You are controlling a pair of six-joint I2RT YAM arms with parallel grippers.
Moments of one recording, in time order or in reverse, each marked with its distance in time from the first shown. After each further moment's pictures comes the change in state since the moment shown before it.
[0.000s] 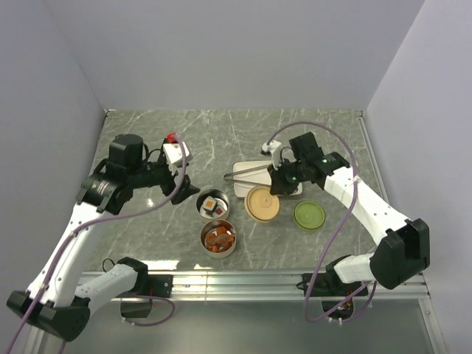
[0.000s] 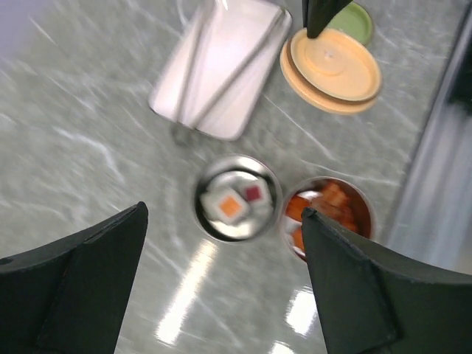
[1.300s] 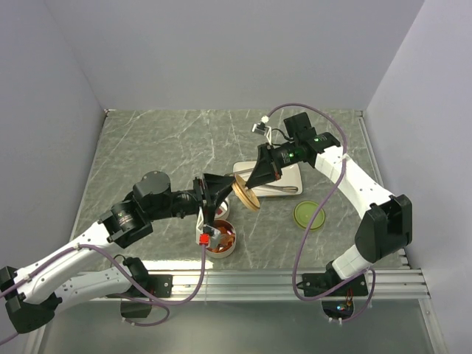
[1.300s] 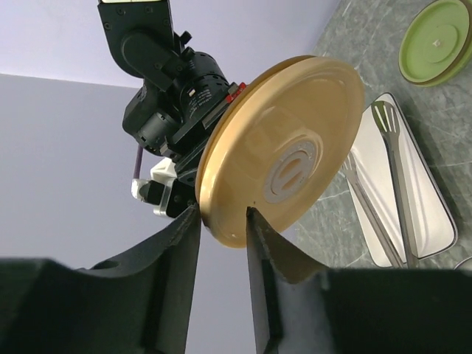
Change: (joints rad) left arm -0.565 -0.155 -0.283 0.579 -0.225 0.992; right arm -0.039 0.203 0.266 0.015 -0.928 0.309
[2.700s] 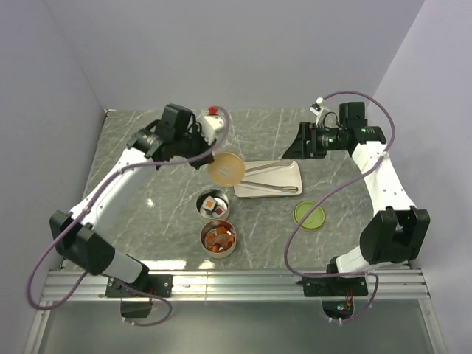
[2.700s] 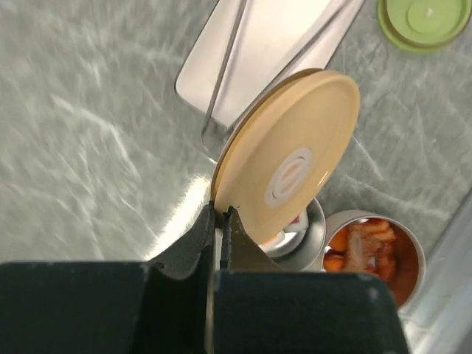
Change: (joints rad) left arm 0.389 0.592 0.575 -0.582 -0.066 -1.040; right arm -0.389 -0.047 0.051 -0.072 0.470 0.031
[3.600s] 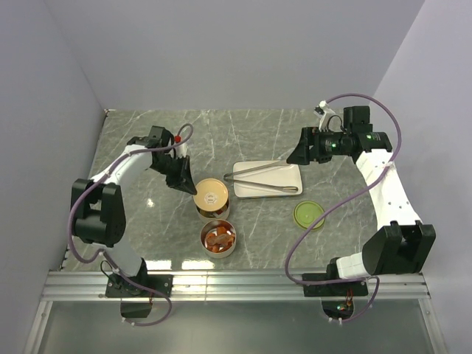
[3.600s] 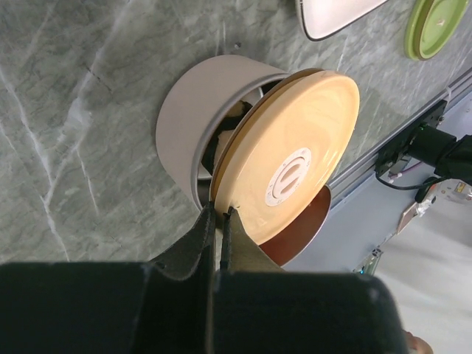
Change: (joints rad) left arm 0.342 0.229 -0.239 -0.120 0.291 -0.481; right arm 0.000 -0.101 -0.038 -0.045 0.103 -0.051
